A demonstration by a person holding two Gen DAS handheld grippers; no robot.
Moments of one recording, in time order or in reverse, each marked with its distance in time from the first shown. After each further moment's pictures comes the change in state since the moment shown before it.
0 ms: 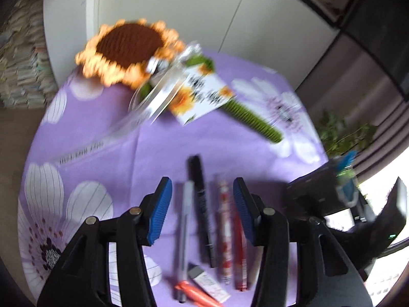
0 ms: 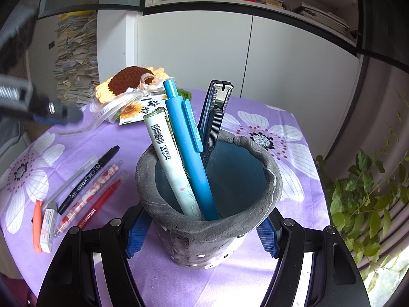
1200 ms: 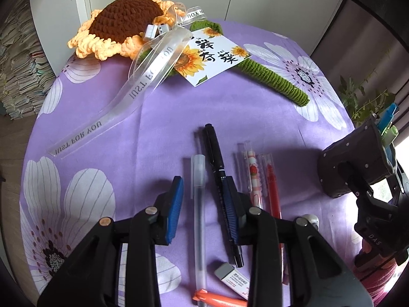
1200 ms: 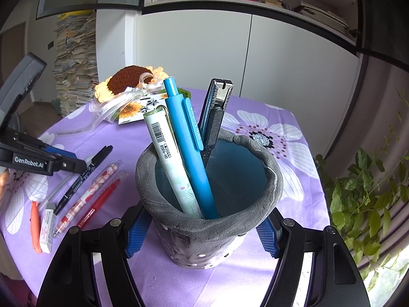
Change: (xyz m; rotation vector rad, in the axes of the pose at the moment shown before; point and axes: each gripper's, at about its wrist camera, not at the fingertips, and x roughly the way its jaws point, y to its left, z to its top) left arm 0.028 0.001 -0.013 0.109 0.090 0.085; right arm -0.001 0.002 0.000 0.004 0.006 0.000
